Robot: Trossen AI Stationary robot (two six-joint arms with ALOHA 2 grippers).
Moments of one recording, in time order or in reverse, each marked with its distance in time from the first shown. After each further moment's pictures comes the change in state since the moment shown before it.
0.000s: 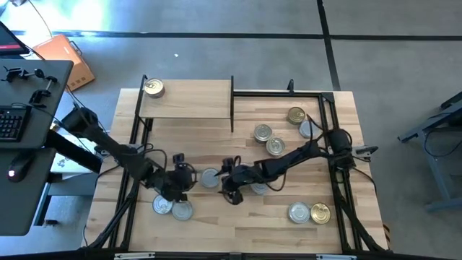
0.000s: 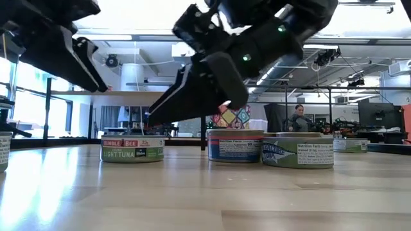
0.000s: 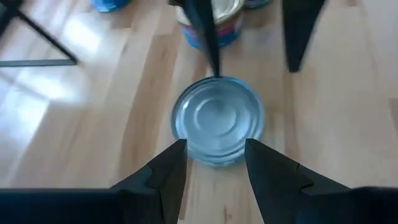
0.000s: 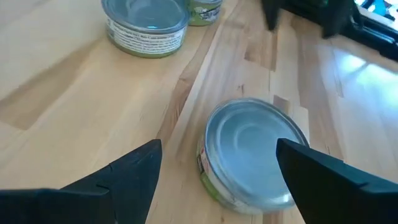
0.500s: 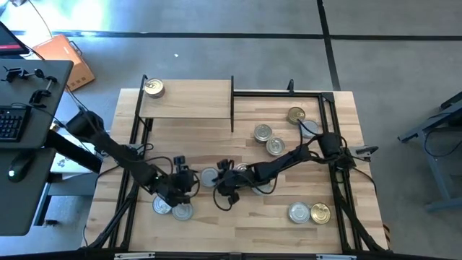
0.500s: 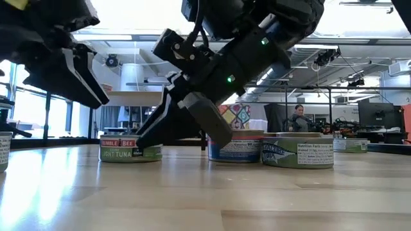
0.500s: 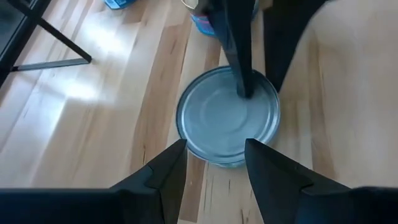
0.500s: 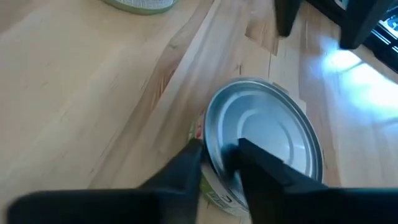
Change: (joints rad) left arm -0.019 0.118 -0.001 0.042 -0.078 0.026; right arm 0.003 0.107 0.099 -0.074 0.099 -0.125
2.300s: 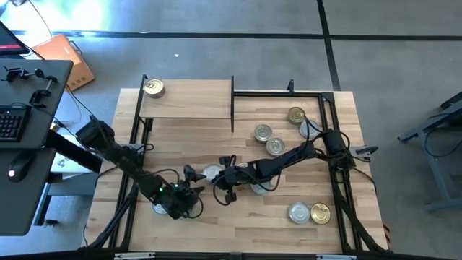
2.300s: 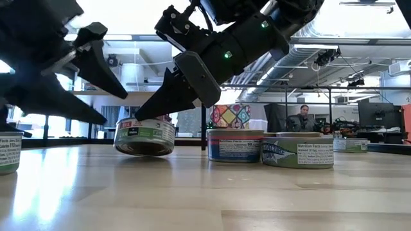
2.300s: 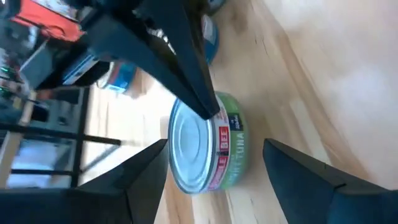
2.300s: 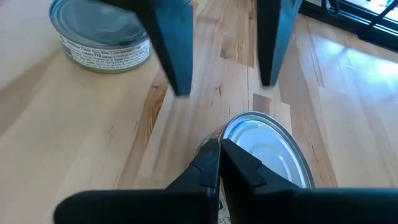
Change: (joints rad) left arm -0.074 0.165 0.013 0.220 -0.162 0.508; right arm -0.010 -0.066 -0.002 0.000 -0.017 0.206
